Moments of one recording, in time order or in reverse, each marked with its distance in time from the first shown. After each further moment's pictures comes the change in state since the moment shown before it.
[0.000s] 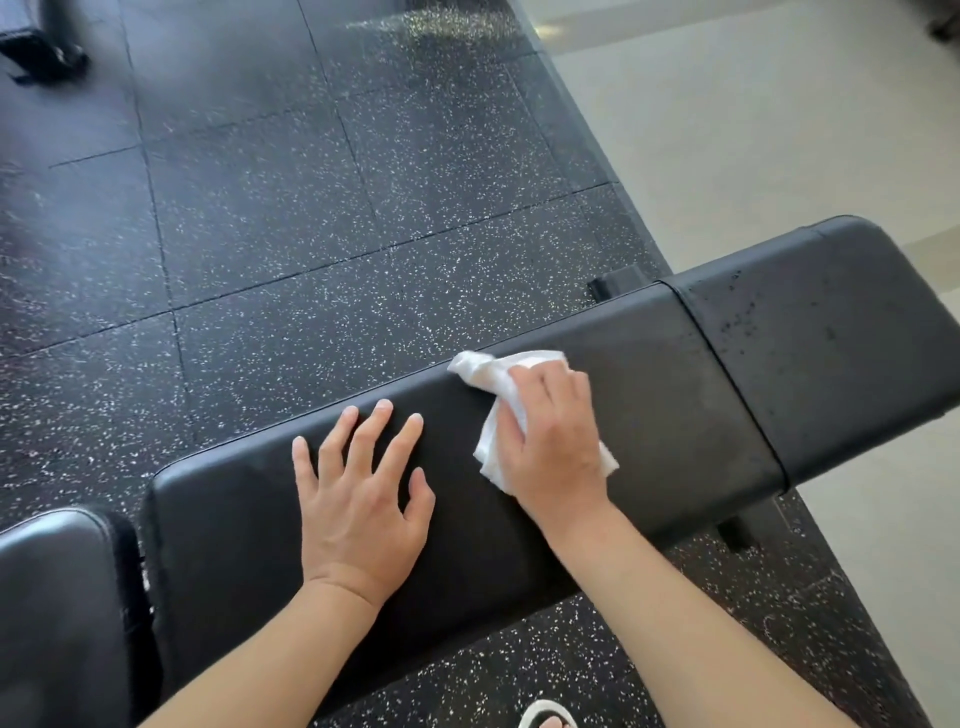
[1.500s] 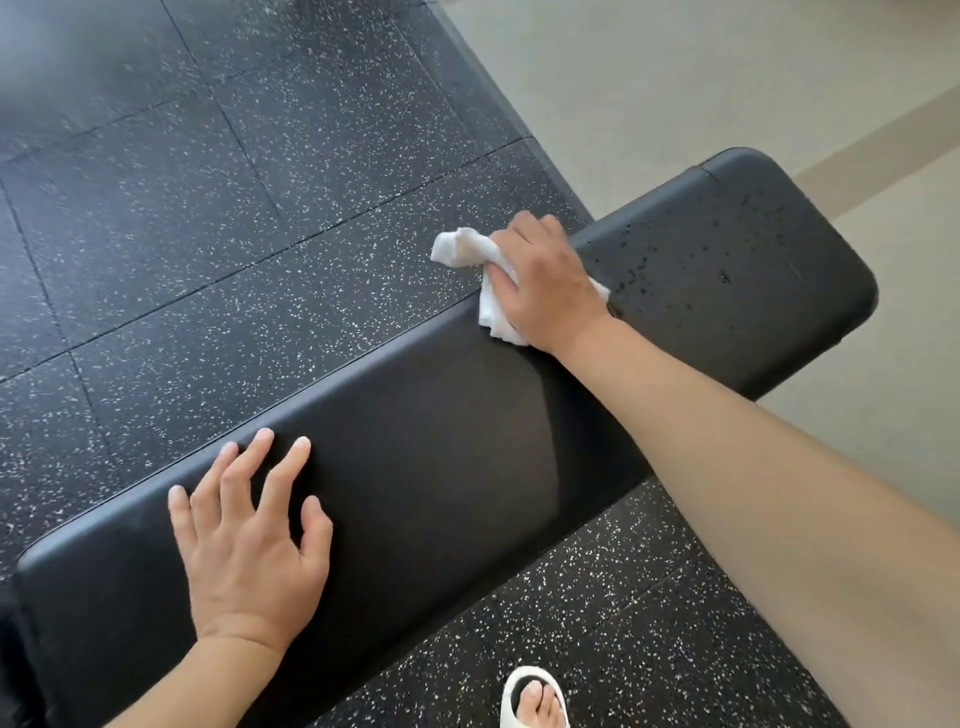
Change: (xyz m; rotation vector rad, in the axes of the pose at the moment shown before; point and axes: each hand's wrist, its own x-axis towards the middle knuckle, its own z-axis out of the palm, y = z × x) left_hand 0.002 0.000 0.007 -0.009 -0.012 -0.013; right_hand 0.125 0.122 -0.049 -0.121 -0.149 -0.090
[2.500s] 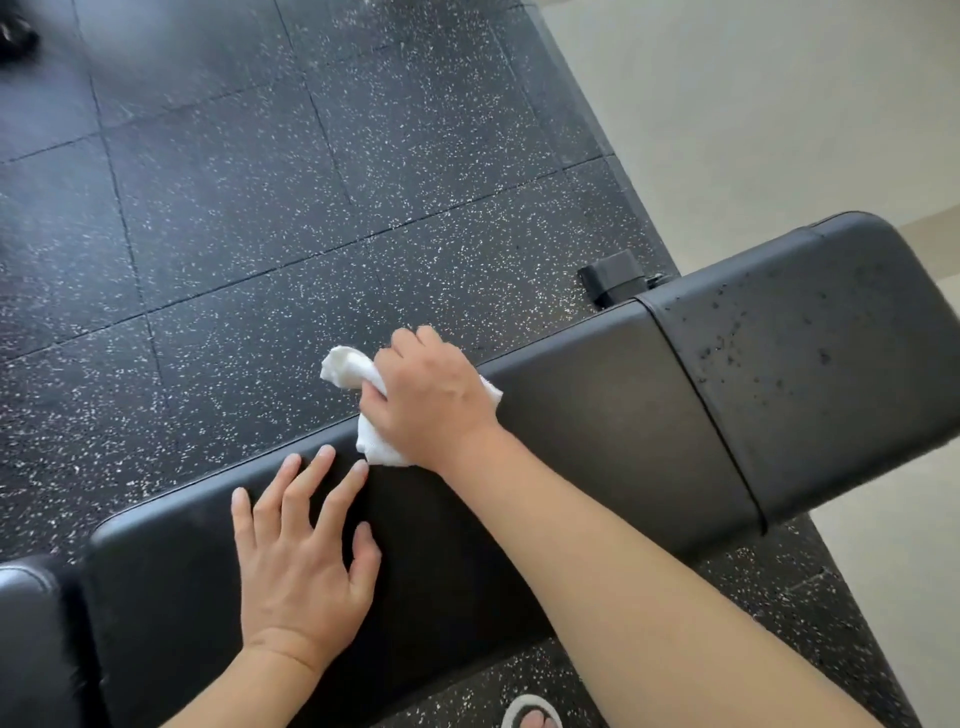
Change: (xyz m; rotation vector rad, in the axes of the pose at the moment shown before) left_hand 0.002 0.000 -0.004 0.014 -0.026 0.032; right_hand -0.002 -0.158 0.076 0.152 -0.186 -0.160
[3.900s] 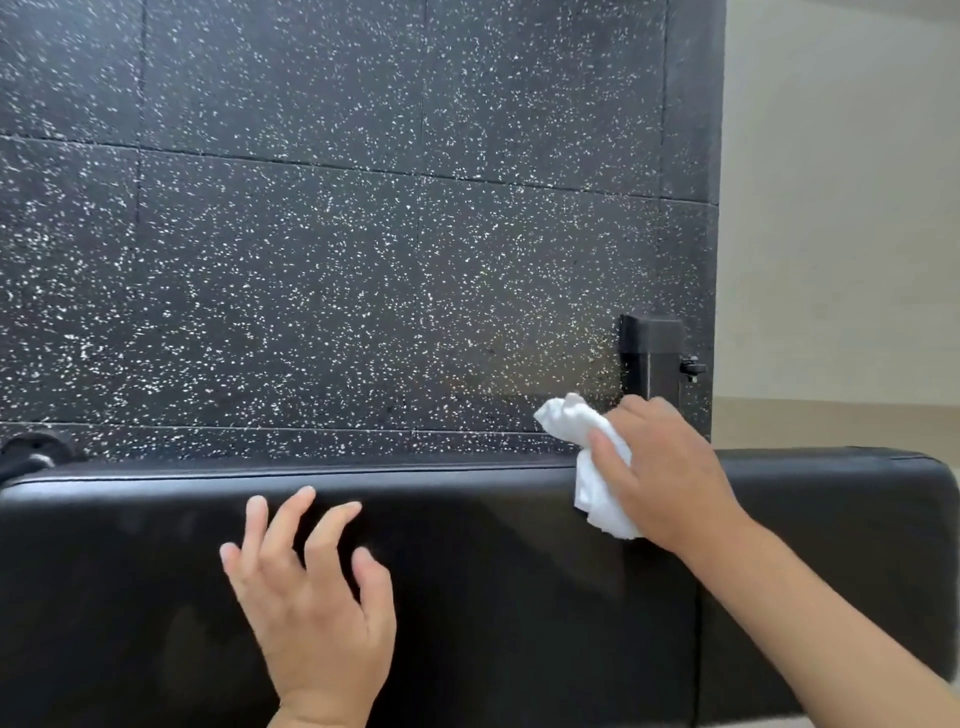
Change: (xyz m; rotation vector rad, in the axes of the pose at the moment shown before) left_hand 0.043 0.092 0.016 -0.214 0.105 -0.669; right_hand 0.030 0.169 -0.107 -0.229 -0.581 0.189
